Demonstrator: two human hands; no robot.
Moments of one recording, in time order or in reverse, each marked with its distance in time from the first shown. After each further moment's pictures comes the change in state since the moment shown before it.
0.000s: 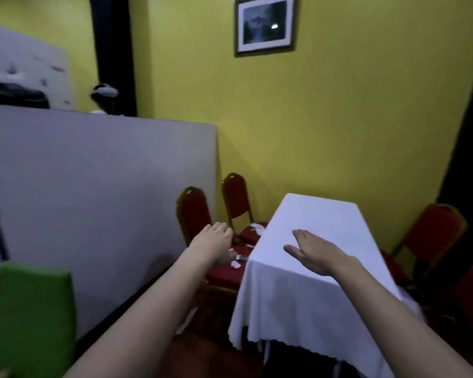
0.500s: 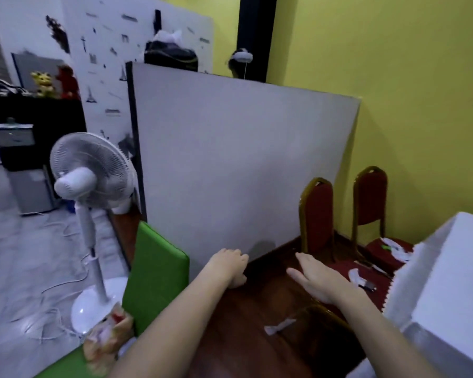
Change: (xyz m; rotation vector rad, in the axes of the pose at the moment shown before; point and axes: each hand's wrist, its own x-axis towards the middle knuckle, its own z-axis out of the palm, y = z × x) left_hand 0.009 -0.314 0.159 -0.080 -0.335 -0.395; right_hand 0.275 -0.263 0.180 0.150 -0.326 -0.386
